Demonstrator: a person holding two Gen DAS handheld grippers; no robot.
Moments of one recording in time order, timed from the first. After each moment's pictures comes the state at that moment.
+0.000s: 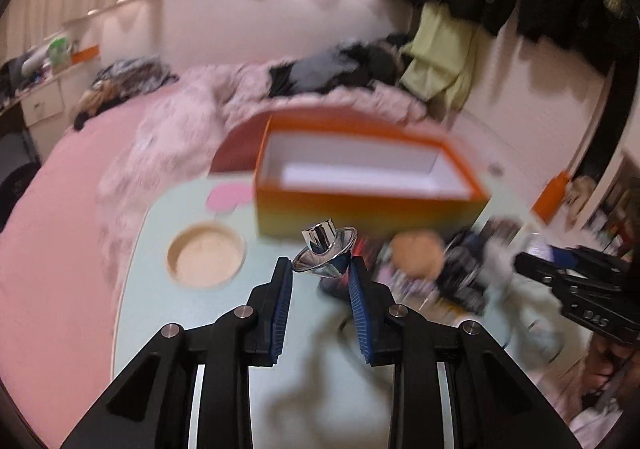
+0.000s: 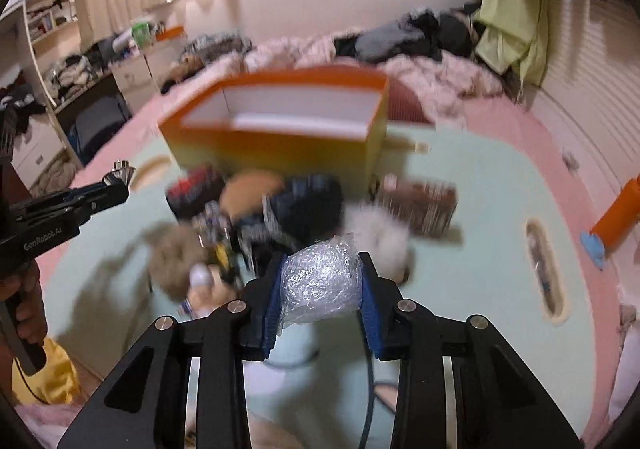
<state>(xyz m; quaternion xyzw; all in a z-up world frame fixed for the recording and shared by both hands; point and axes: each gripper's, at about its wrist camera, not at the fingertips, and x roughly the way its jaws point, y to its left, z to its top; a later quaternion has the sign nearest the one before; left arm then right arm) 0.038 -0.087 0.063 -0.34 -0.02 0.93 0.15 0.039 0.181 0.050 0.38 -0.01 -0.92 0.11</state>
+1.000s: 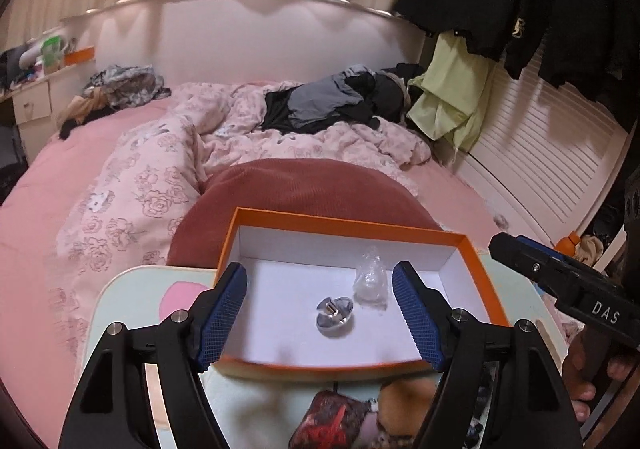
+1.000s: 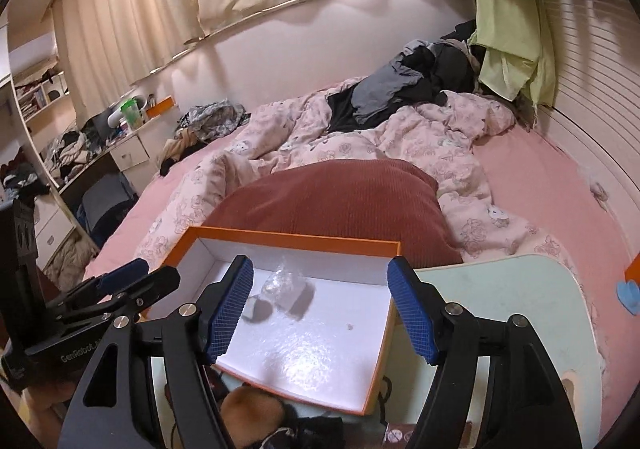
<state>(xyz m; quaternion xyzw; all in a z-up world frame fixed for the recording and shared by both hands) -0.065 -0.054 0.077 -0.32 -0.06 0.94 0.13 -0.095 0.190 0.099 0.32 -0.10 -0.93 0.12</state>
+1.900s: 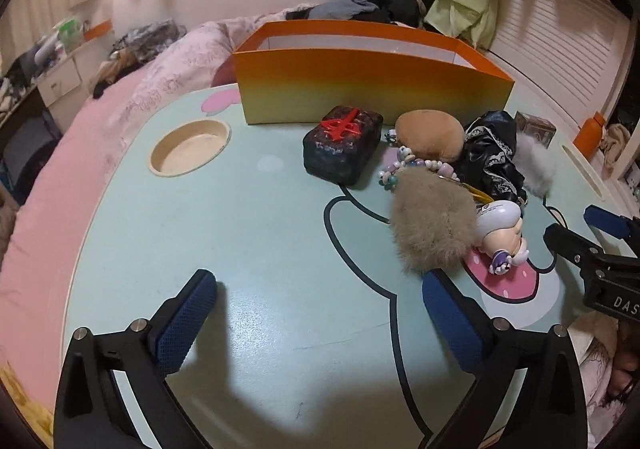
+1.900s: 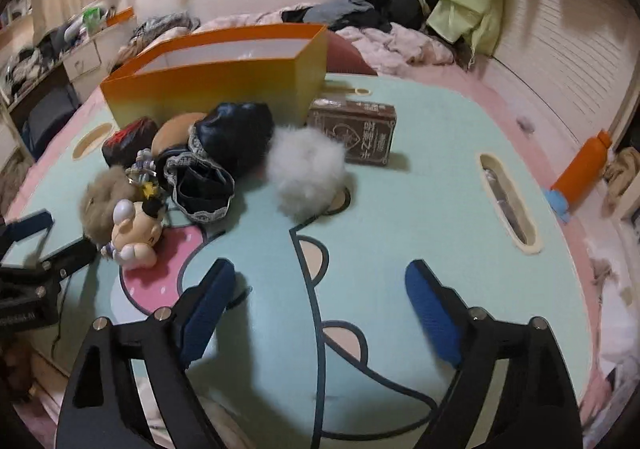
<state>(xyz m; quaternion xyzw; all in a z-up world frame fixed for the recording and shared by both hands) 0.072 -0.050 -0.016 -0.43 0.03 0.90 0.07 0.049 0.196 0.007 0.43 0.01 -0.90 0.01</state>
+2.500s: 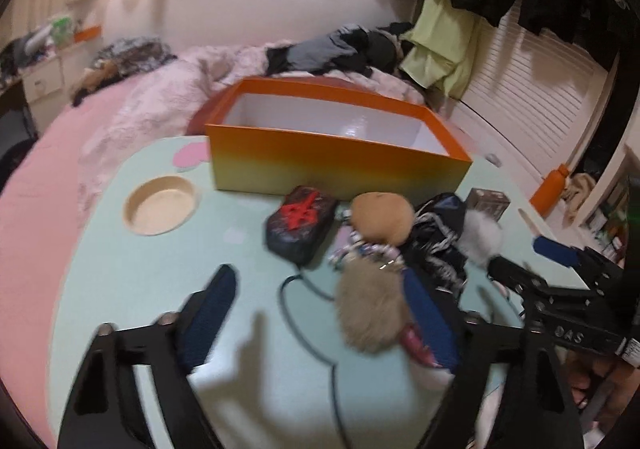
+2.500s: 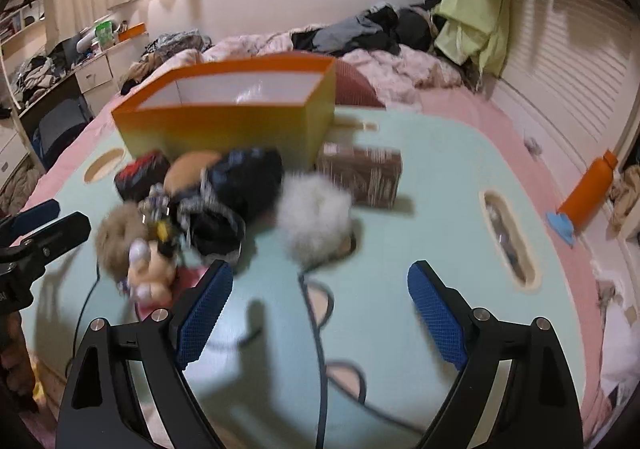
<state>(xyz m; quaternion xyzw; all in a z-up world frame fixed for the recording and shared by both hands) 0.054 -0.044 0.020 -0.38 -0.04 0.91 0.13 0.041 0.197 0.027 0.39 0.01 -0.92 0.03</state>
